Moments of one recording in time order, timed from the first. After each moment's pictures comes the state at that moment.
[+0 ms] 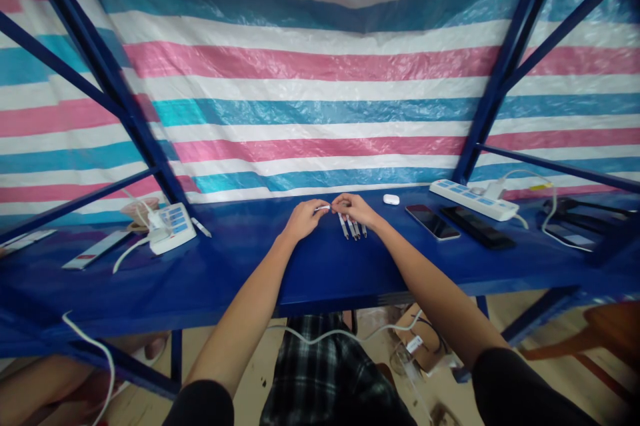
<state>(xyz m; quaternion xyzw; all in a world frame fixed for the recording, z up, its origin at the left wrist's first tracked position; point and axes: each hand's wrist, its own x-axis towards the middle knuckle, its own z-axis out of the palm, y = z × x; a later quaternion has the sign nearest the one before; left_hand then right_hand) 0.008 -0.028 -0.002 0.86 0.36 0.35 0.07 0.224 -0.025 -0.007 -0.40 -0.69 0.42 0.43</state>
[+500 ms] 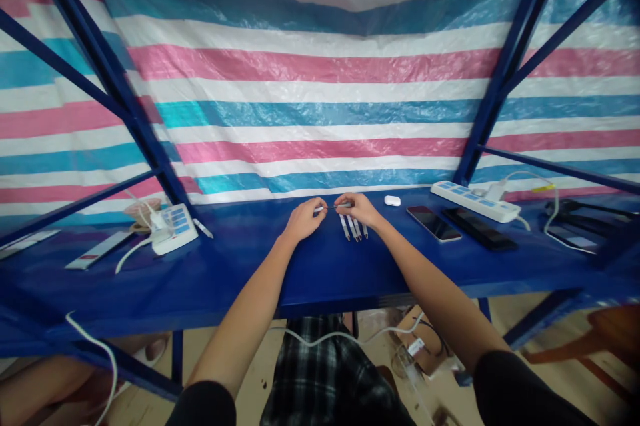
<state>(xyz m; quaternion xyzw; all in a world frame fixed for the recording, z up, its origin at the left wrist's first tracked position) 0.009 -0.037 0.005 0.84 0.41 0.35 0.06 0.231 -0.019 -0.006 -0.41 -0.72 0.33 0.46</state>
